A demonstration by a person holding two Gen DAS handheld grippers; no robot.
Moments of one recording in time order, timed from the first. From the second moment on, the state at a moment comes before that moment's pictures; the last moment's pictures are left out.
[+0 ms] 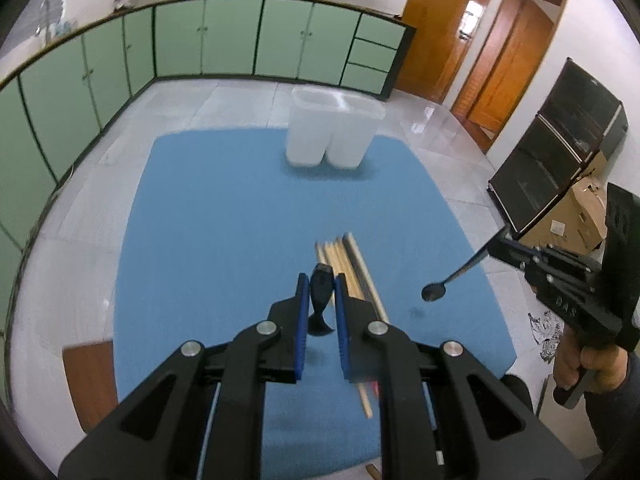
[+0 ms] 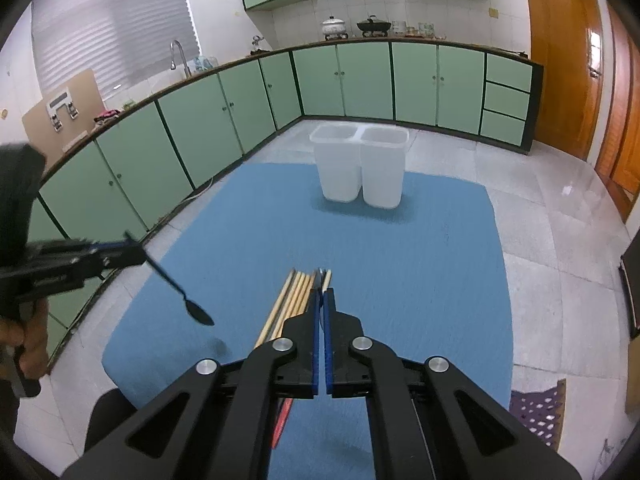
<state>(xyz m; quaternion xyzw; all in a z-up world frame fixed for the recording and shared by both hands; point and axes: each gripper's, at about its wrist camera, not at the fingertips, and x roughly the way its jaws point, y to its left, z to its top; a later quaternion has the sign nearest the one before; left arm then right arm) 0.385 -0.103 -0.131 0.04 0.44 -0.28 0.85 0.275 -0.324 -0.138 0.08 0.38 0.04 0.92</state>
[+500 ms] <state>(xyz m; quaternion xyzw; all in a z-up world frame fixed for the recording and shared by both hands) 0.535 -0.197 -0.034 0.02 0.34 -0.29 0.90 0.422 -0.363 -0.025 0.07 0.31 0.02 0.95</state>
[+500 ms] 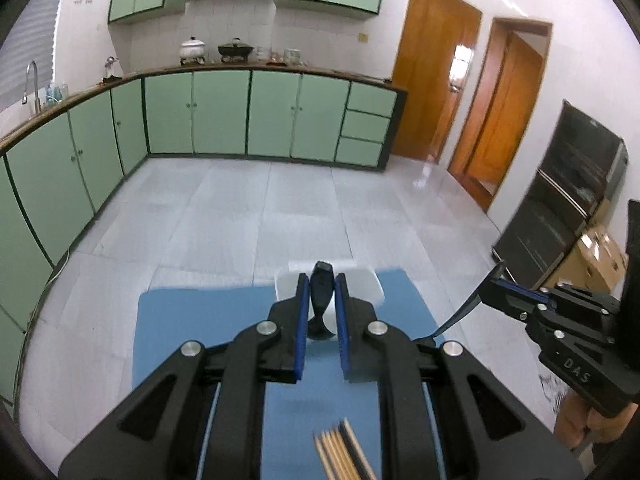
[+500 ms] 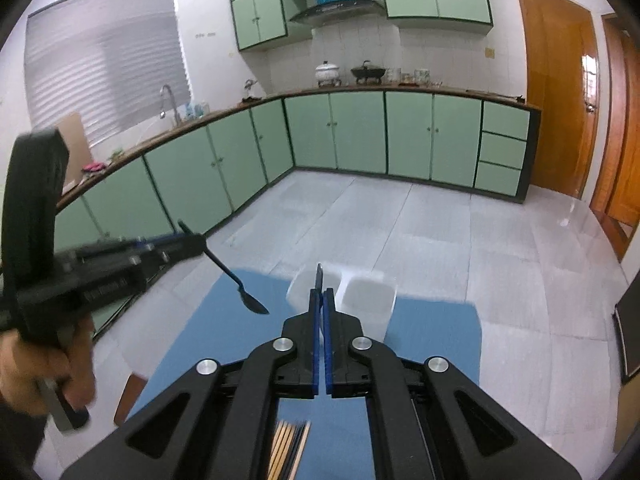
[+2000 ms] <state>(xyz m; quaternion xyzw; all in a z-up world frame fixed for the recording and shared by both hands) 0.260 -0.033 -0.237 0.03 0.35 -0.20 0.92 0.160 -0.255 -0.289 0.01 0.39 0.02 0.92</state>
